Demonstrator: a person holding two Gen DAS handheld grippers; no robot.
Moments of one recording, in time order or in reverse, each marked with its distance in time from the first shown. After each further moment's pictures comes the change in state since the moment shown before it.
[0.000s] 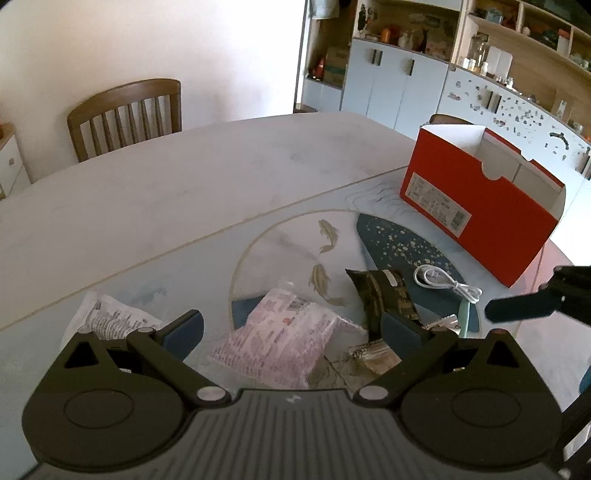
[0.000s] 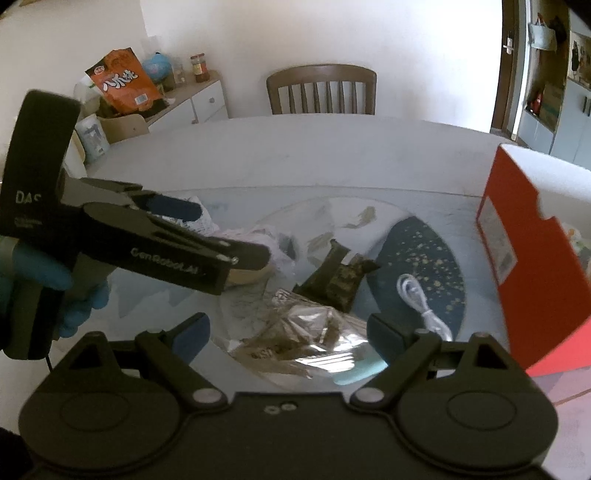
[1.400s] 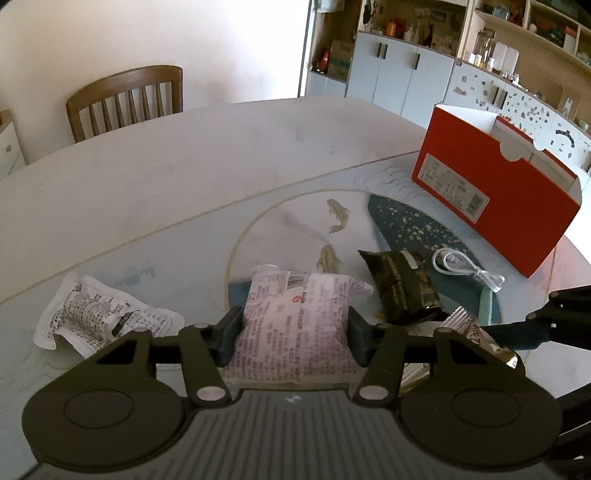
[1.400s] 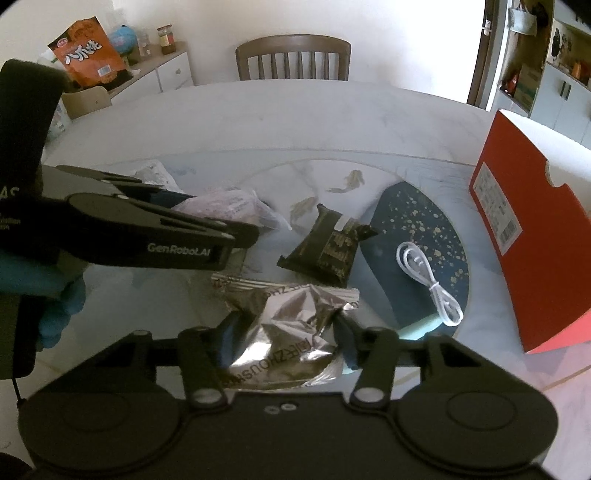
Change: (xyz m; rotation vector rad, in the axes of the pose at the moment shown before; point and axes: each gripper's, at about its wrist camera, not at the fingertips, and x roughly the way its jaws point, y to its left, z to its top) left arm 0.026 0.002 -0.015 -0.019 0.019 0.007; right arm 0.034 0.010 -0.009 0.024 0.085 -0.116
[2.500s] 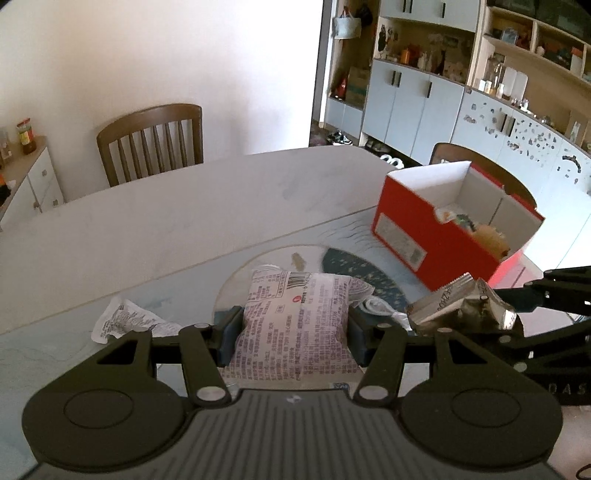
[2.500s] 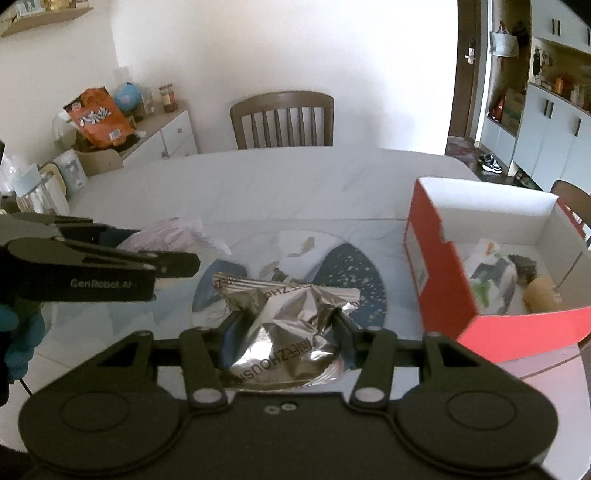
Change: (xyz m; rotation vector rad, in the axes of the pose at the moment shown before) left arm -0.118 -0.072 0.033 -0.033 -0.067 0.085; right arm -0.114 -0.054 0.013 0.032 -0.147 0.031
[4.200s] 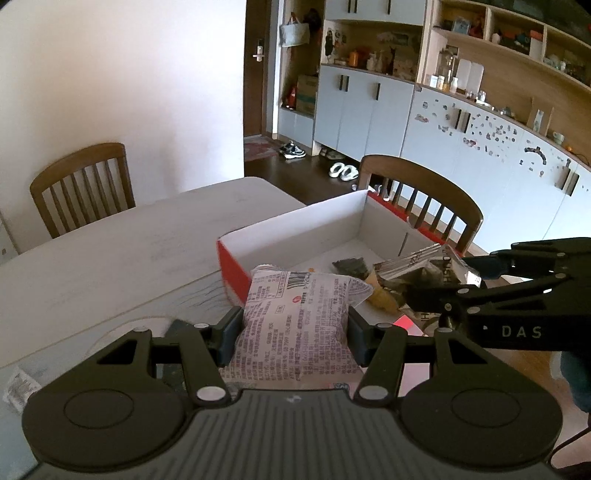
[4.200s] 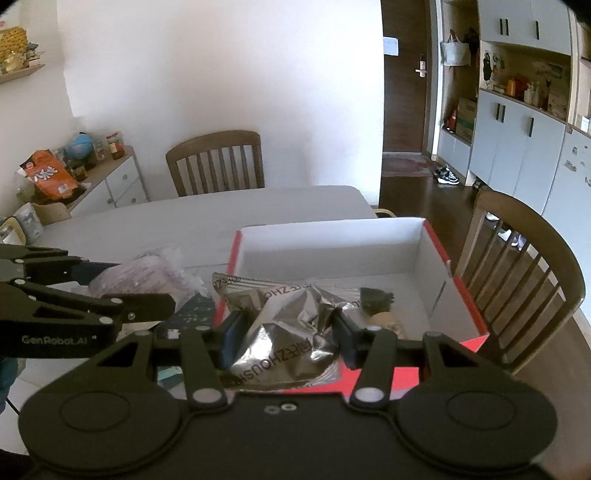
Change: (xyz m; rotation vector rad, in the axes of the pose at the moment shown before) left arm 0.037 -0.200 0.083 0.083 -0.022 -0.076; right arm -0.063 -0.194 0.018 0.064 -0.088 -0.071
